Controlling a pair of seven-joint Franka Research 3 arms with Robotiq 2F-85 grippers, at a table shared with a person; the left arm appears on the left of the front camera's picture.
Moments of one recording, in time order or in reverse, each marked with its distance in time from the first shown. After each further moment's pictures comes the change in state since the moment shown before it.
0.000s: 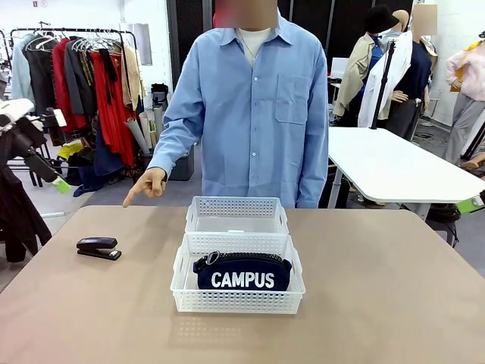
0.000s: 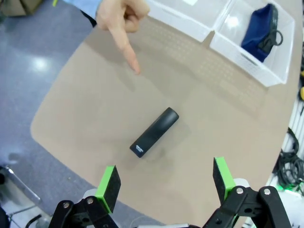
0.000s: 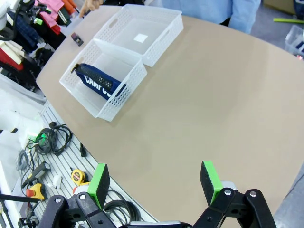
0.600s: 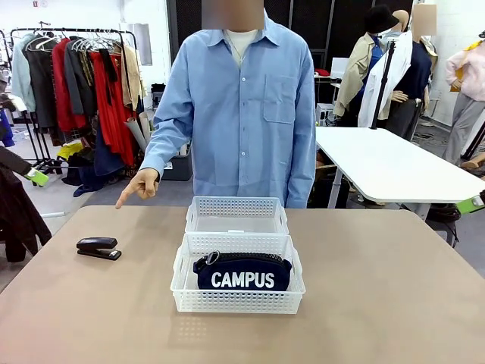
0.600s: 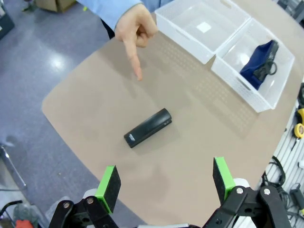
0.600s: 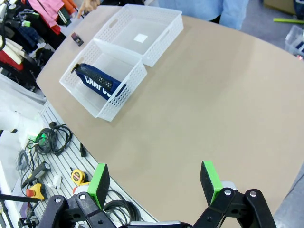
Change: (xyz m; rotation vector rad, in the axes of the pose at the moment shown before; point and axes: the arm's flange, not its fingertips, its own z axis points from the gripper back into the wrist) left arm -0.047 -0.045 0.051 0.089 -0.176 0.183; right arm 0.000 0.000 0.000 0.000 0.000 0.000
